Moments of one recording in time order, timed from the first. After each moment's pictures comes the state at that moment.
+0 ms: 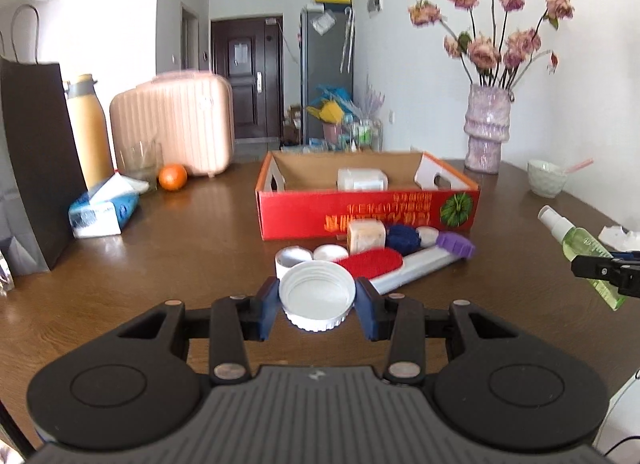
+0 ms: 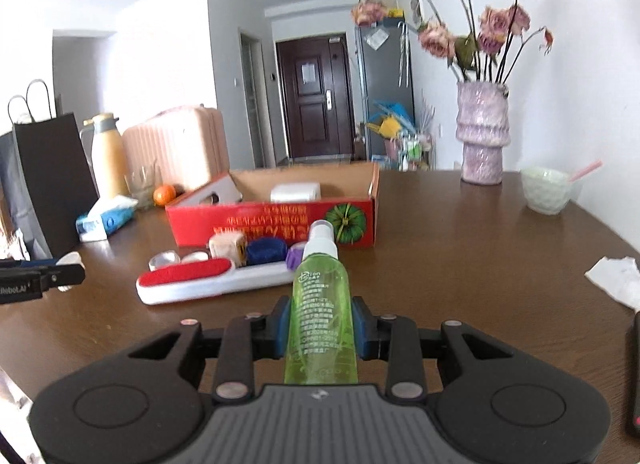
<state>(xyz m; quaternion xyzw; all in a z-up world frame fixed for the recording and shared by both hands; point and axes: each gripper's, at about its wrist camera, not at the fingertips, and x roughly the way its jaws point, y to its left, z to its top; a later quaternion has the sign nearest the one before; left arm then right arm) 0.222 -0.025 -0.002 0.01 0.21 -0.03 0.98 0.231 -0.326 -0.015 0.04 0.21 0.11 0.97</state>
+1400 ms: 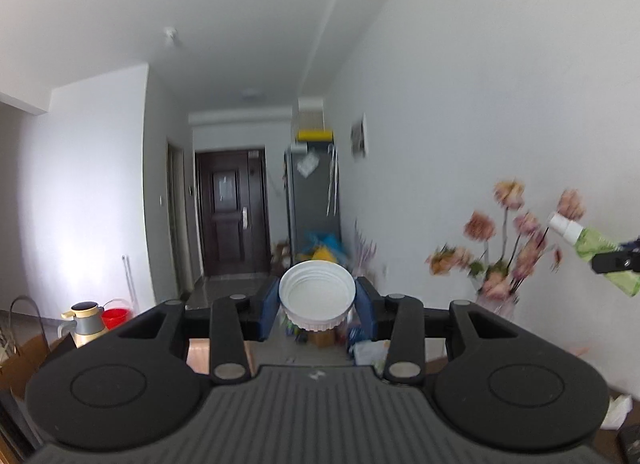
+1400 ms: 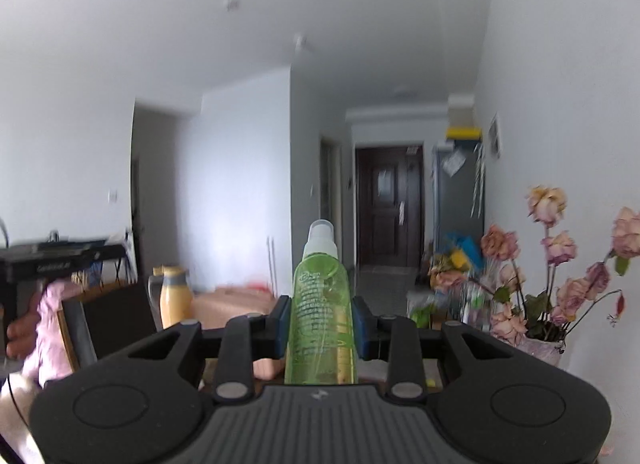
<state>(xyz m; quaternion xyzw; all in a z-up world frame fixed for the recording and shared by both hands) 0.326 0.030 0.335 0.04 0.05 -0.07 1.00 0.324 -0.329 0.334 -0.01 0.09 0.23 0.97</state>
